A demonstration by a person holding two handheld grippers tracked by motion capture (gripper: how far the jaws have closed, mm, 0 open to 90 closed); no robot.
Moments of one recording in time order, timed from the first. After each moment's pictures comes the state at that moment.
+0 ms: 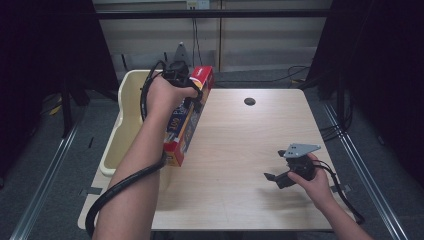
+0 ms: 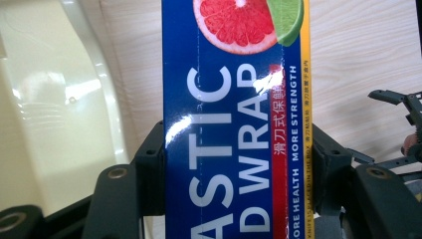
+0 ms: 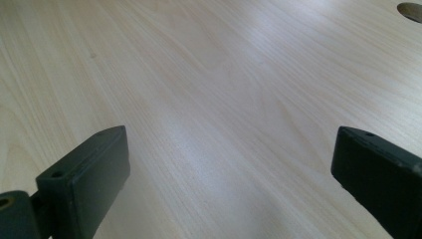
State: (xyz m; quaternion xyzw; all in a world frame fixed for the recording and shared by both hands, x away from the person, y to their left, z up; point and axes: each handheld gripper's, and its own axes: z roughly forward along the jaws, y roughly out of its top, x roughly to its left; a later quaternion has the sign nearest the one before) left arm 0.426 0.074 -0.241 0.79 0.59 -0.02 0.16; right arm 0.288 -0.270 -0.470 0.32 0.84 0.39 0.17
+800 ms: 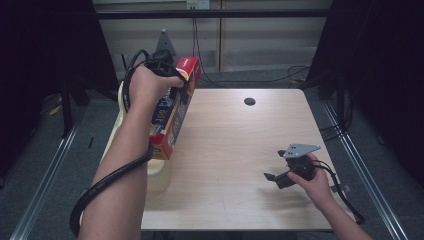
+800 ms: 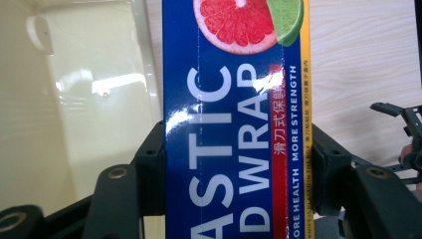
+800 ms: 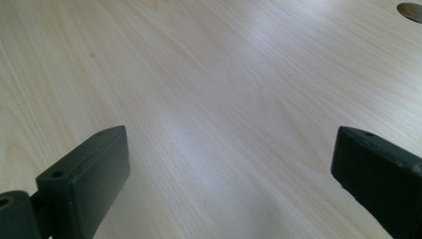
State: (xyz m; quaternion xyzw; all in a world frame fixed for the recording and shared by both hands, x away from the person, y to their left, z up) left arm 0.427 0.104 -0.213 0.77 0.61 -0.01 0.16; right arm 0.287 -0.270 -0.470 0.32 0.84 0.39 0.17
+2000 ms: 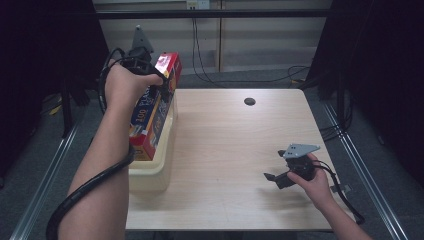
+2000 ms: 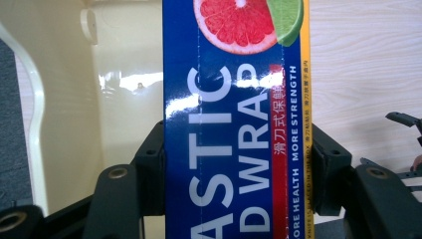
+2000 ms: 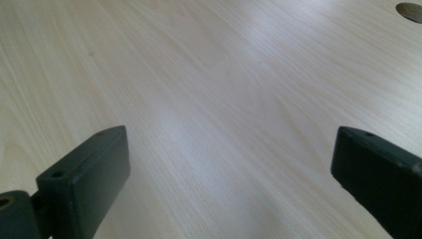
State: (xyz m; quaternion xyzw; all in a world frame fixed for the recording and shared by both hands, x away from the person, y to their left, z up) left arm 0.416 0.145 -0.200 0.75 0.64 0.01 0.17; right arm 0.287 -0.269 -0.470 0.32 0.85 0.39 0.17
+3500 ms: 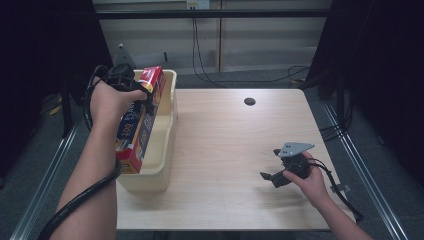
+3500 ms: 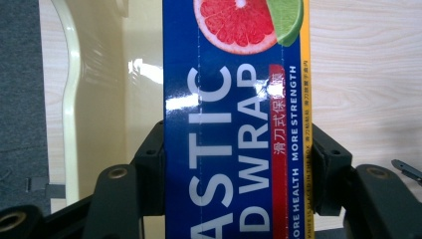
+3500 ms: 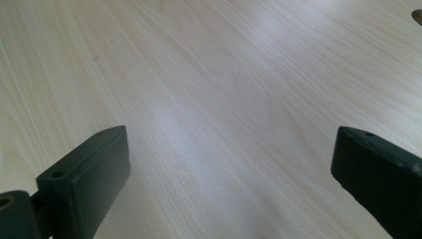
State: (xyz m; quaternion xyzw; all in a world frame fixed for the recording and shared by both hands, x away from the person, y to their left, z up) left arm 0.406 0.183 -0.231 0.73 0.67 0.01 0.15; right arm 0.295 -0.259 -0.470 0.31 0.85 0.39 0.16
